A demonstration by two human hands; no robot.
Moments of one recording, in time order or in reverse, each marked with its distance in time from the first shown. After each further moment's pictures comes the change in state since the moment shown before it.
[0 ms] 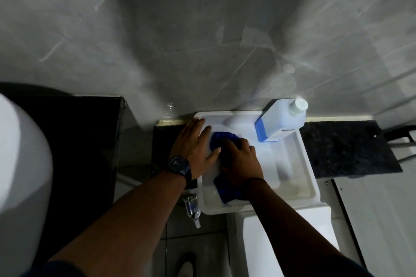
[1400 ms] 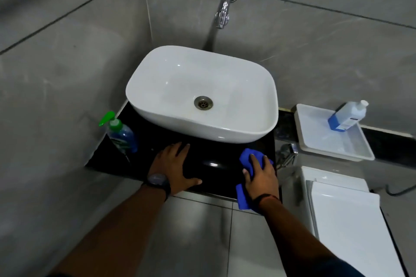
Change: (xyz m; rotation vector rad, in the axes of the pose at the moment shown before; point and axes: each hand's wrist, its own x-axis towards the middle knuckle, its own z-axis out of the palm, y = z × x) left_hand -0.527 -0.204 -0.214 0.031 0.036 -0.339; right_hand -0.354 -0.328 0.057 0.127 0.142 -0.025
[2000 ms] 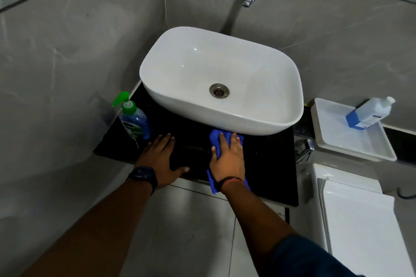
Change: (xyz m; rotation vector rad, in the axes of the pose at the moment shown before) left_hand -0.015 -0.066 0.011 0.015 0.027 -0.067; right_hand 0.001 -0.110 0.075 0.038 0.055 -0.193
